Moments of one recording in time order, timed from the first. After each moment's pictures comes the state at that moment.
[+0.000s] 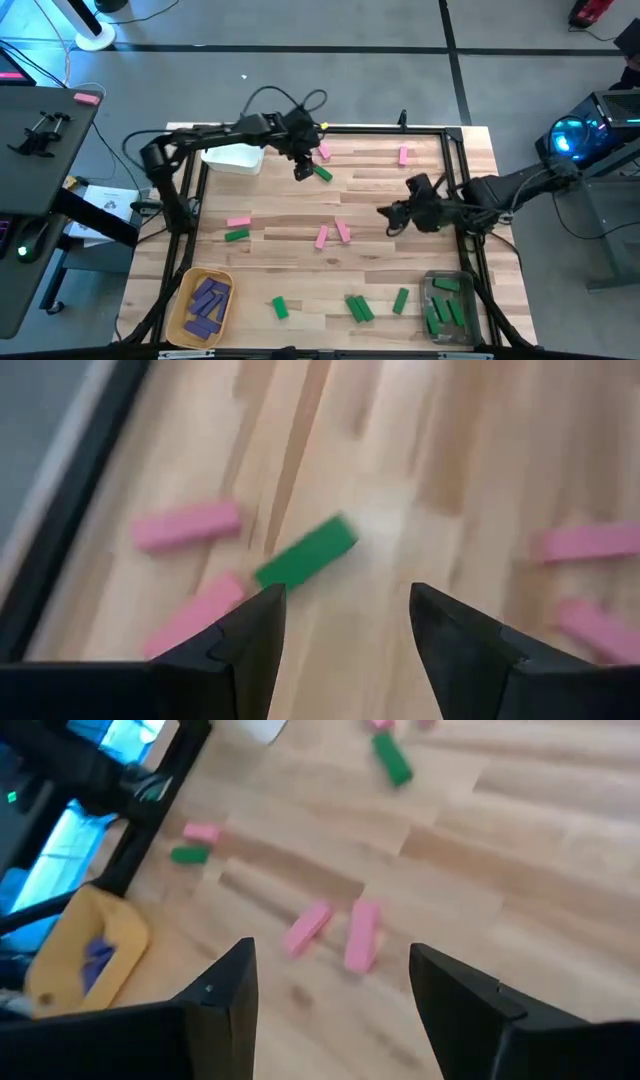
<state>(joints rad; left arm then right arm) 0.47 1.78 1.42 -0.66 0.14 0.17 0.36 1.14 1.12 -0.92 0.53 1.36</state>
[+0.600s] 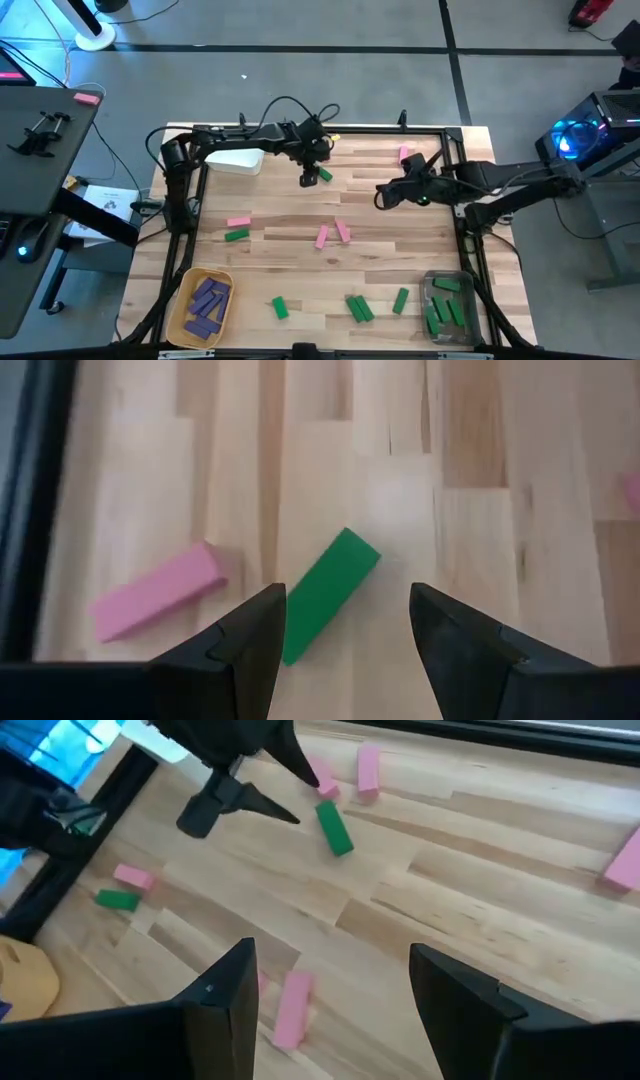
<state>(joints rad) 0.46 1.94 1.42 -0.52 0.14 0.44 0.12 1.14 1.12 -0.90 0.50 1.08</state>
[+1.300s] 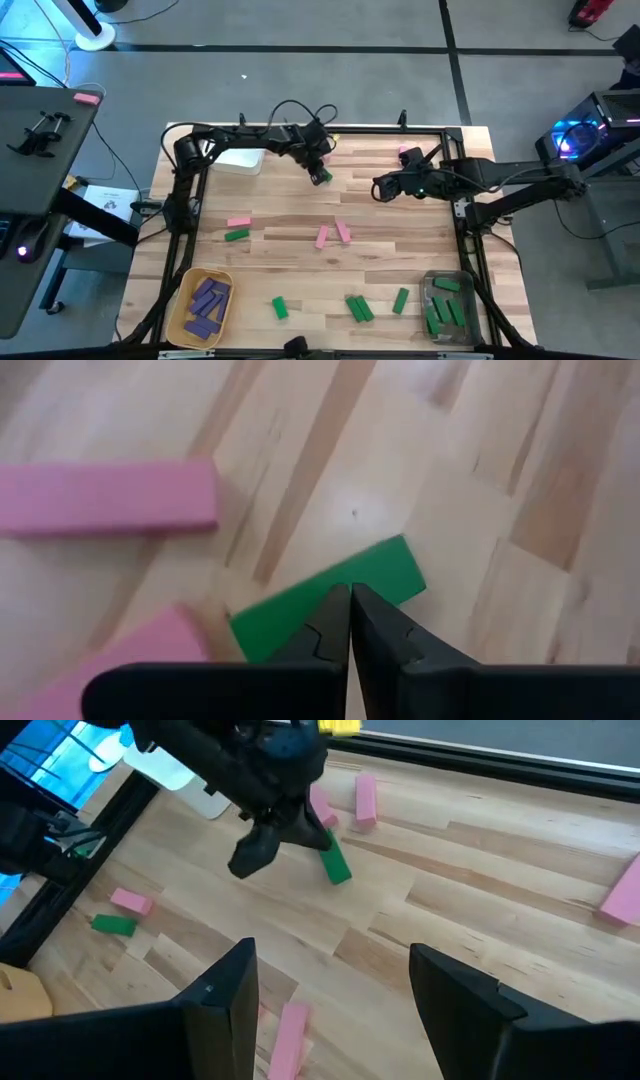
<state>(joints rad) 0.49 2.07 1.41 -0.44 0.18 -0.01 0.06 1.15 1.12 -0.84 0.51 1.01</state>
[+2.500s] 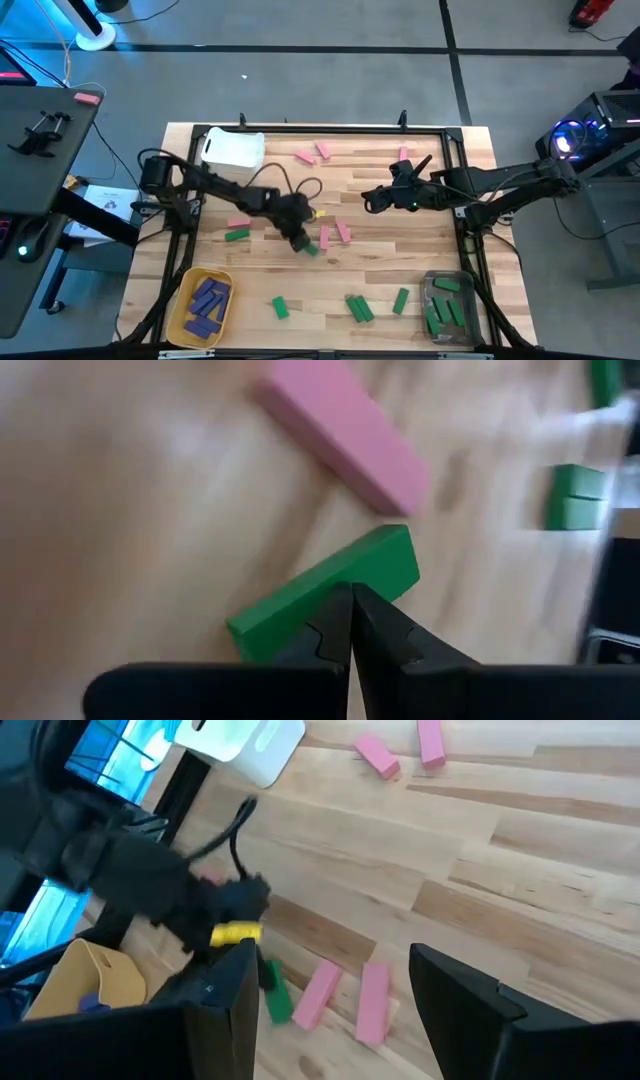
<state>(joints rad) 0.02 1.80 0.82 -0.03 0.36 -0.69 0.15 1.22 1.12 -0.73 0.44 1.20</state>
